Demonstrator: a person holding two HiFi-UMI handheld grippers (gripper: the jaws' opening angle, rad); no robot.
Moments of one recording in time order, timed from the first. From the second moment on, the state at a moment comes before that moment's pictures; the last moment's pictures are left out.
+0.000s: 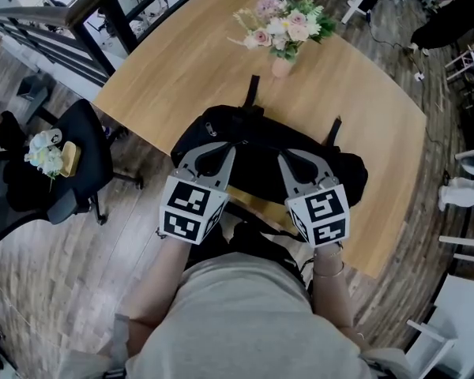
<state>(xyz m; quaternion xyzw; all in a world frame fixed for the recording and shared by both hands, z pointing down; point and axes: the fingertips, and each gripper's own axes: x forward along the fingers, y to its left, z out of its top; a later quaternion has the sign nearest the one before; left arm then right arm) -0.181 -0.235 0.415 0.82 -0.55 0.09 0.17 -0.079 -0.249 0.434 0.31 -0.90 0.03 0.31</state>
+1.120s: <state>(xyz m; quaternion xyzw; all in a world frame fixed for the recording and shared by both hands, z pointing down) -0.231 -0.235 0.414 0.78 -0.60 0.10 0.17 -0.072 -0.253 0.429 0.33 -0.90 0.05 0.29</state>
